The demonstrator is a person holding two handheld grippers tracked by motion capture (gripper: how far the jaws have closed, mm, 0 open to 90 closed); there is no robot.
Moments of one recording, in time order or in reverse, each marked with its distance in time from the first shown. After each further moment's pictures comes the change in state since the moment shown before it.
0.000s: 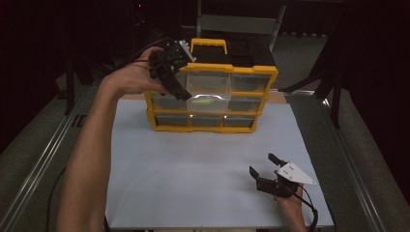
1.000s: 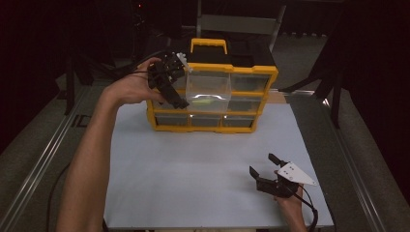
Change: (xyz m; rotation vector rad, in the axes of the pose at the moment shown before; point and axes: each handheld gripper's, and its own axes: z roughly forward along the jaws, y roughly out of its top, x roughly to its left) left arm -0.006 -0.016 0.024 0.014 -0.010 -0.016; right arm 0.001 0.000 -0.001 -0.008 0.000 0.000
